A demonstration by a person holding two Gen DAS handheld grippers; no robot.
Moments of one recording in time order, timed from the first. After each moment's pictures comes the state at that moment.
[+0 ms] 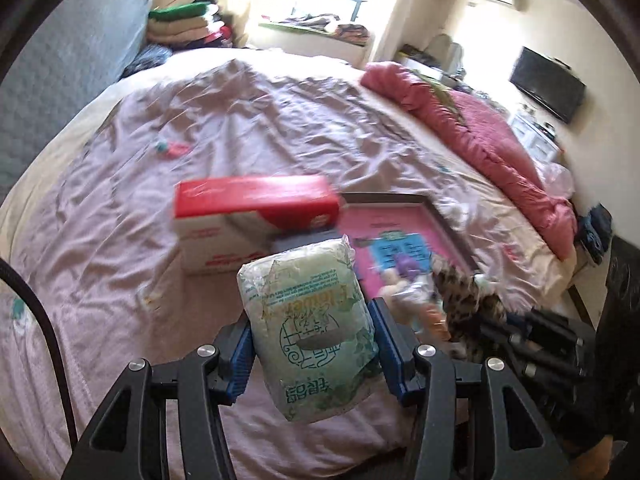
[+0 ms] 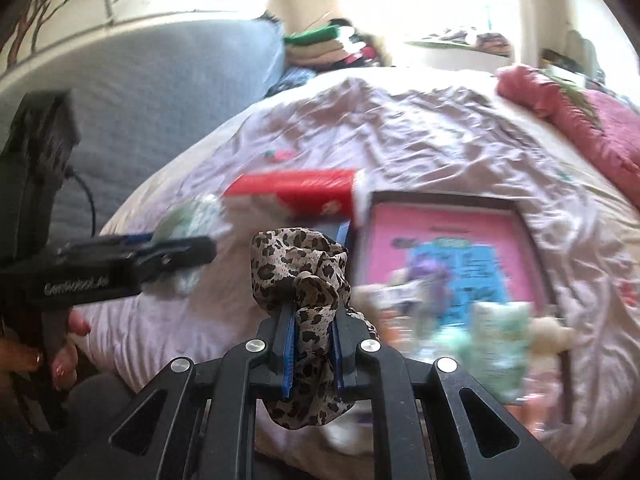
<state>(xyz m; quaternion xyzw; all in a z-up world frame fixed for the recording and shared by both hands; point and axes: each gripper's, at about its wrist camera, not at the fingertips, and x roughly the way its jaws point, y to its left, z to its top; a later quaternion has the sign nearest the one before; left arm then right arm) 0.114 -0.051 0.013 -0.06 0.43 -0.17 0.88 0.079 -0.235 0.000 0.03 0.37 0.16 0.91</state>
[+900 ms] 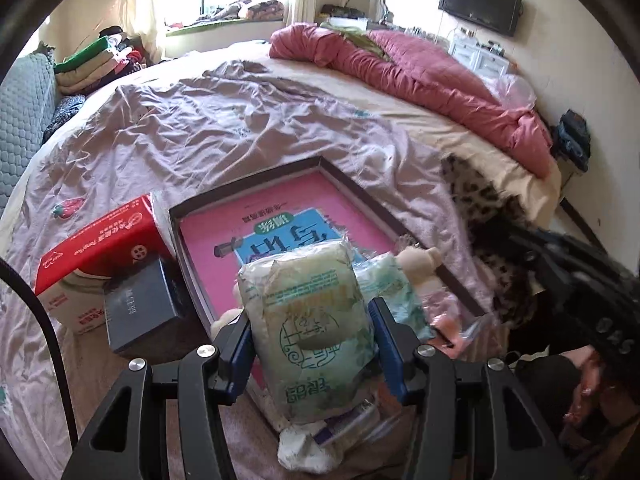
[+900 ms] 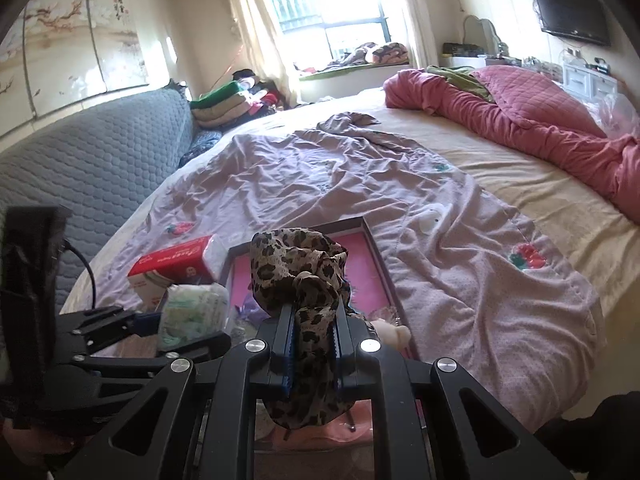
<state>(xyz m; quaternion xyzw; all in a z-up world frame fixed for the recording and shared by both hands) 0.124 -0.218 -0.015 0.08 0.44 -0.24 0.86 0.060 -0.372 0.008 0.11 0.33 0.04 0.94</state>
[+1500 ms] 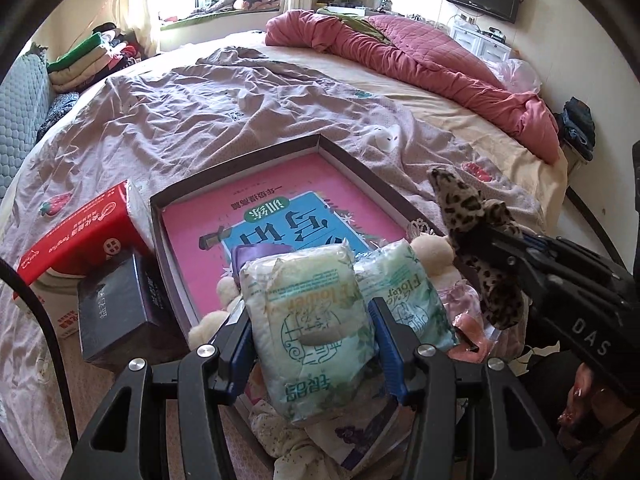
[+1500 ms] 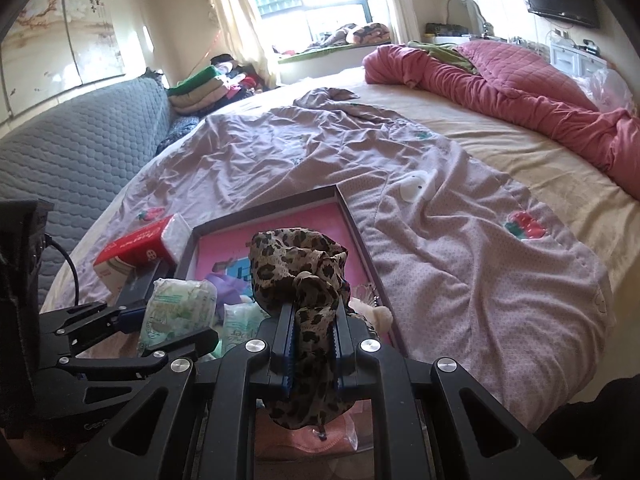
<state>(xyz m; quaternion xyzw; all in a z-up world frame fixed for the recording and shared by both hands) 0.135 -0.230 -0.042 0.09 0.46 -0.24 0.85 0.084 -0.381 -0.037 0.12 0.36 0.01 0.92</state>
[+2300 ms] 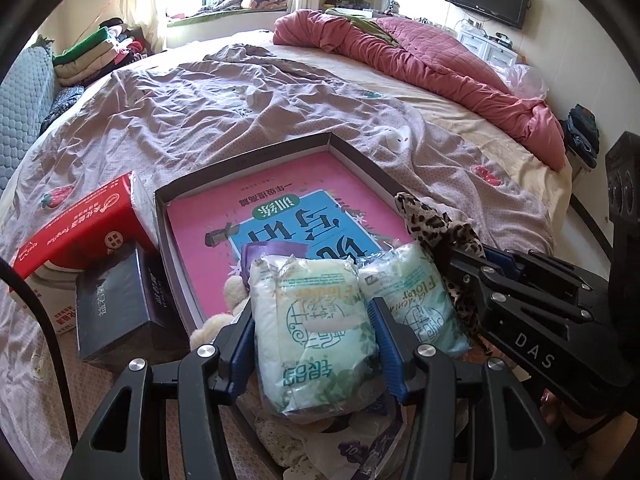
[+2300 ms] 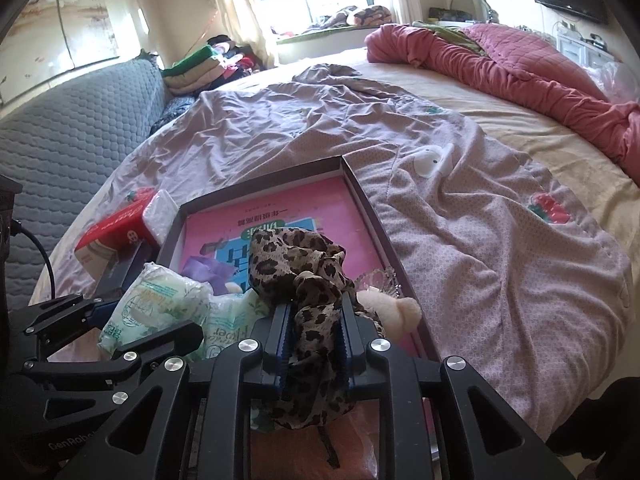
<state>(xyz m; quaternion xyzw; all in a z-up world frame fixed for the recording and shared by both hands) 0.142 -0.225 -0.050 0.08 0.46 -0.24 0.85 0.108 -0.372 -0.065 0.11 0.39 0.01 0.91</state>
